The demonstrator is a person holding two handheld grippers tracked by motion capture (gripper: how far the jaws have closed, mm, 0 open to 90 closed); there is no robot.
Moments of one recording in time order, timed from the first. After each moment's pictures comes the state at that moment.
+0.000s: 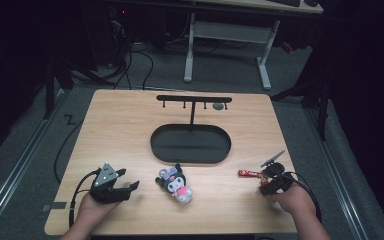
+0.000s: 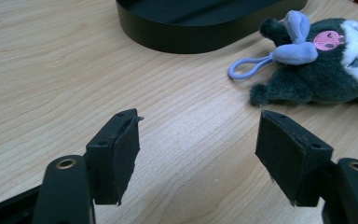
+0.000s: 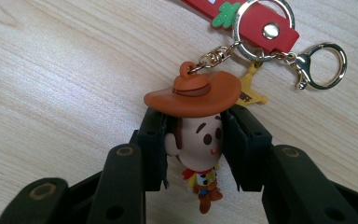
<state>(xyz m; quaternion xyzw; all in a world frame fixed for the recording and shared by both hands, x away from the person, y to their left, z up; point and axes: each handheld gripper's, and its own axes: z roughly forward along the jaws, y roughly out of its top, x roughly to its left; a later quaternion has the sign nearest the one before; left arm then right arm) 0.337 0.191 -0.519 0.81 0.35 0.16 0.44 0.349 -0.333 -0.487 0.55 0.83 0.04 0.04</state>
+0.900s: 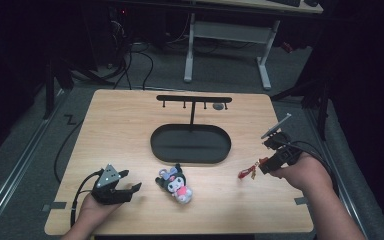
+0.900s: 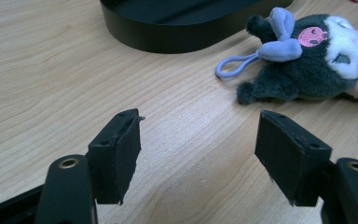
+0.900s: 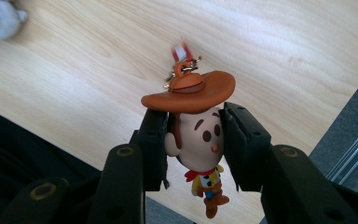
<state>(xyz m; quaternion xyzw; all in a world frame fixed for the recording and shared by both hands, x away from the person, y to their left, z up) 0.335 0.186 -0.520 0.81 0.34 0.16 0.44 0.361 -0.291 -0.343 0.52 0.85 0.06 0.04</state>
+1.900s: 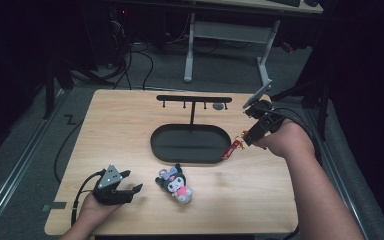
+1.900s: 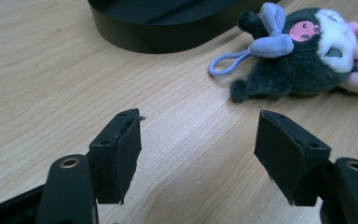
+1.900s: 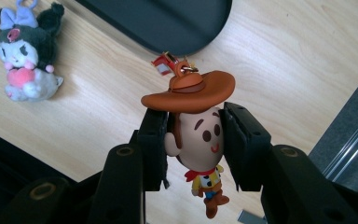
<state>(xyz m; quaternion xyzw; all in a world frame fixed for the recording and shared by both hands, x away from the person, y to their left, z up) 0.335 0.184 -0.520 0.83 0.32 0.16 0.44 0.413 -0.244 -0.291 0.50 0.86 0.07 0.07</state>
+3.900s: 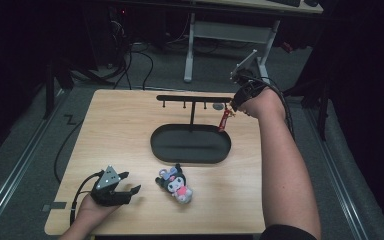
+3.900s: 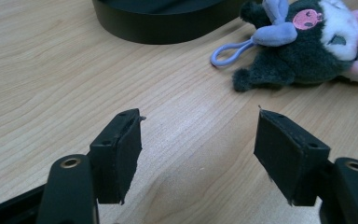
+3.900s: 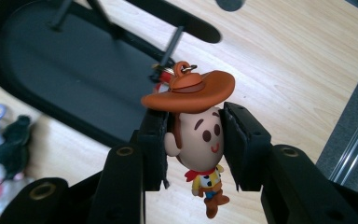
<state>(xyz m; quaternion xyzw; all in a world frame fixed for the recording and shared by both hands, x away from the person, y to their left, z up) 0.333 0.189 -0.523 0.83 0.32 0.15 0.43 0.519 -0.231 -0.293 0.54 0.83 0.09 0.11</state>
